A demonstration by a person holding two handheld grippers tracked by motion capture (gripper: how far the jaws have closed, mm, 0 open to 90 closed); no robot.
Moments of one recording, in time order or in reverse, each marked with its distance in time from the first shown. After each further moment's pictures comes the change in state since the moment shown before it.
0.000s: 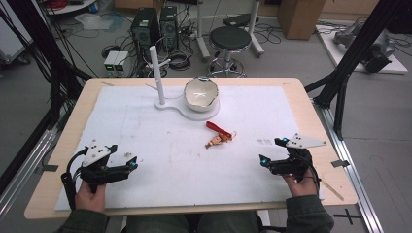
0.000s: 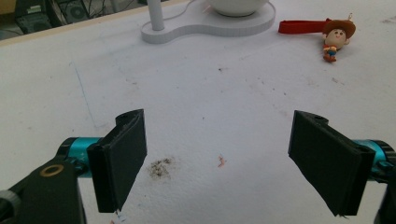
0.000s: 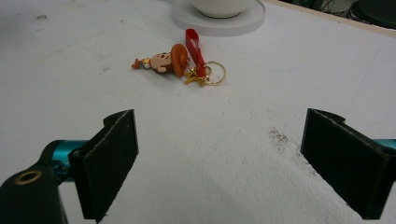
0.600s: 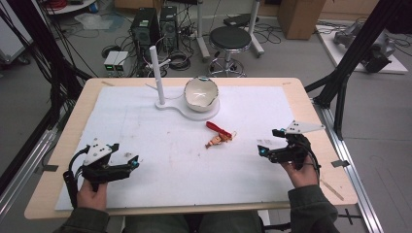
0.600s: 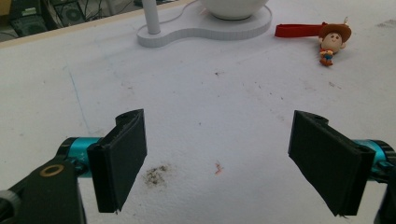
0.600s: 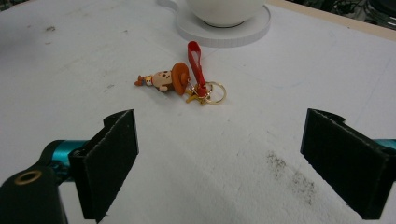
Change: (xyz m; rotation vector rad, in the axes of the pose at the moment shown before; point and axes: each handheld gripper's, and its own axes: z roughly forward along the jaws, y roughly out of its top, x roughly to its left) left arm 0.000 0.002 0.005 -0.006 -0.014 0.002; right arm -0.013 0.035 0.007 0.050 0.046 0.020
